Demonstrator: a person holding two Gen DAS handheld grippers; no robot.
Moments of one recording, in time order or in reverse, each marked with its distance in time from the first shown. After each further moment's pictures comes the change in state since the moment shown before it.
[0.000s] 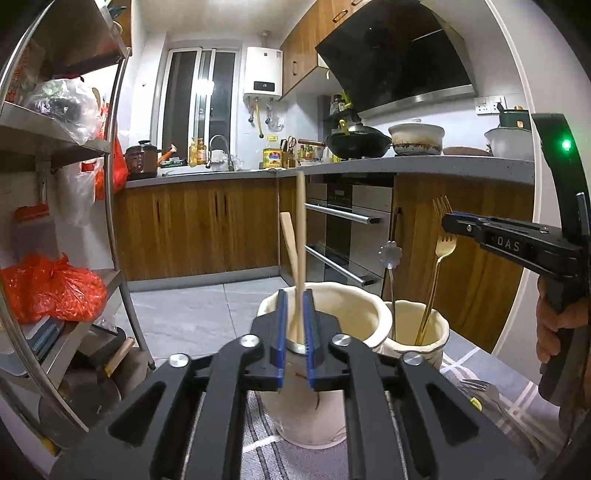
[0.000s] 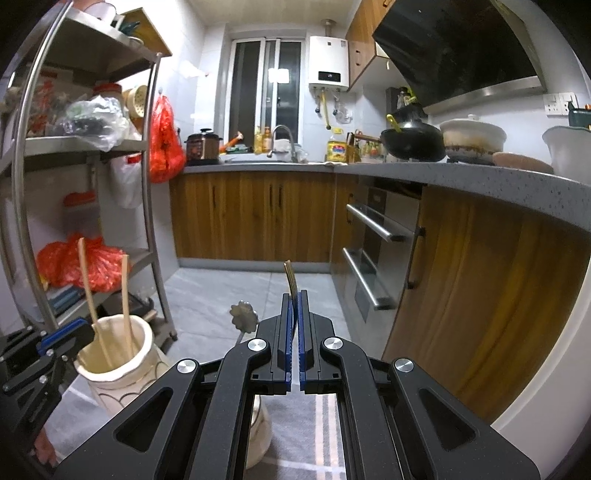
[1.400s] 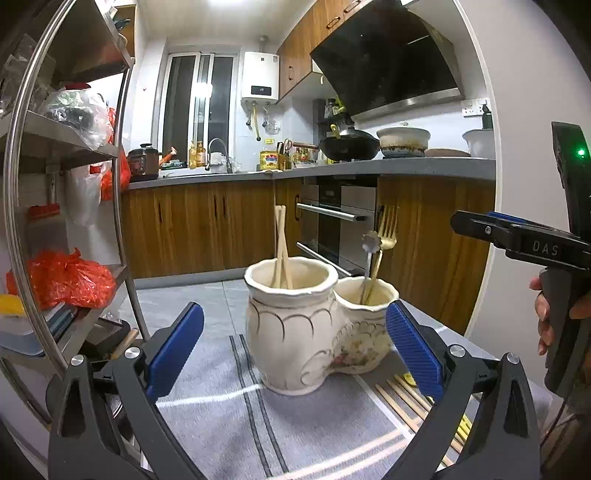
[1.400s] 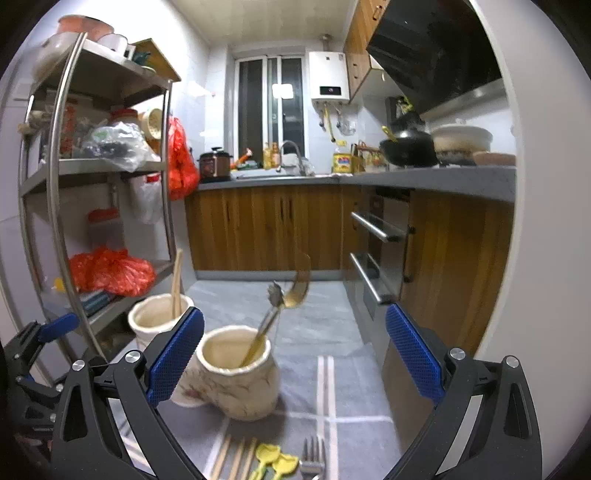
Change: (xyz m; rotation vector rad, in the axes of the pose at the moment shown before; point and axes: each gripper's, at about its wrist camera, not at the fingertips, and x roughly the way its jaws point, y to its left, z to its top) left arm -0.071 -0.024 -0.017 0.010 0.007 -0.012; right arm -0.084 -0.022 -0.026 0.049 -0.046 0.058
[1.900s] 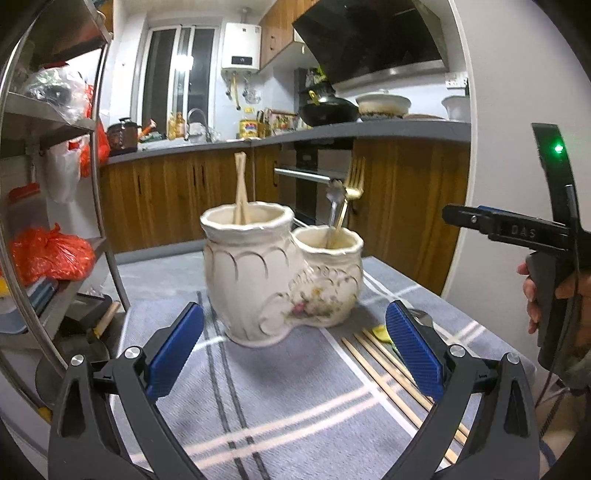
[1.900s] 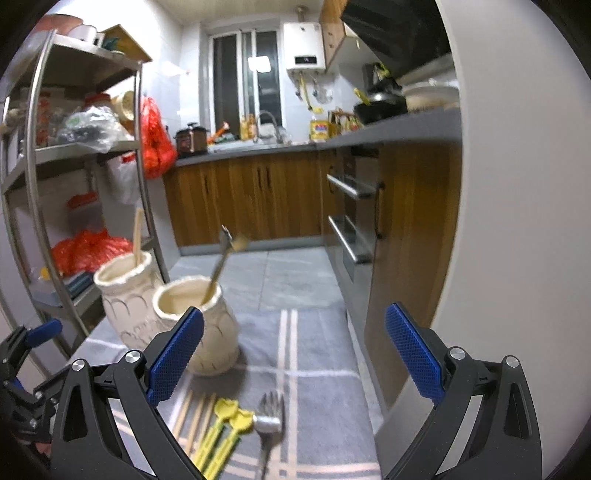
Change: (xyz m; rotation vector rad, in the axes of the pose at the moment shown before) left arm 0.000 -0.023 -0.029 0.008 0.131 -0.082; right arm 0.004 -0.041 -0.038 0.058 0.159 -0.062
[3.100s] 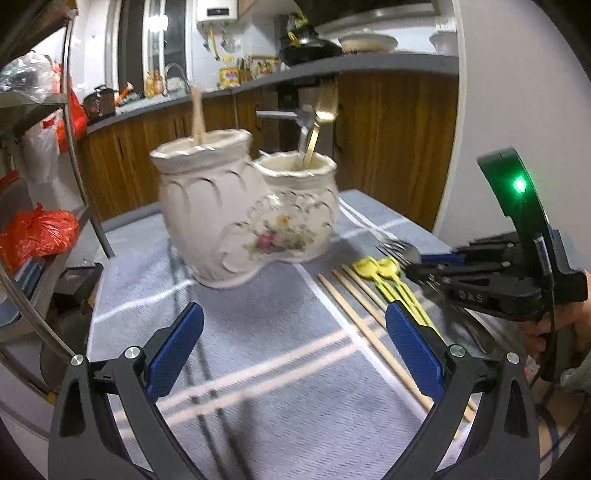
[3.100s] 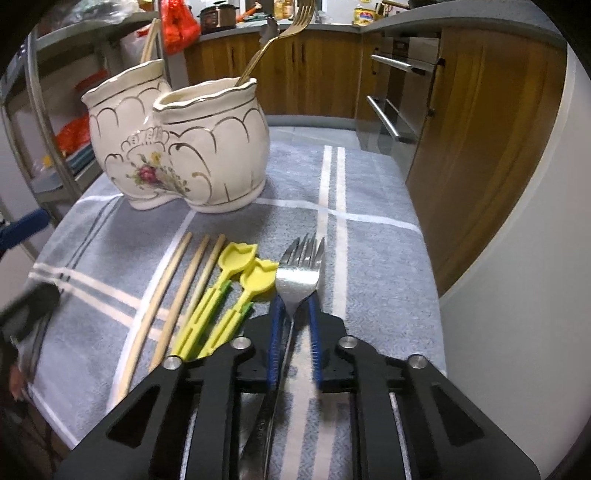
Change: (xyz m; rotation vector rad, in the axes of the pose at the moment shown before) left arm 0.024 -0.033 -0.018 0.058 0.251 -0.029; right arm 0.053 0.036 -0.077 -0.131 0.446 0.082
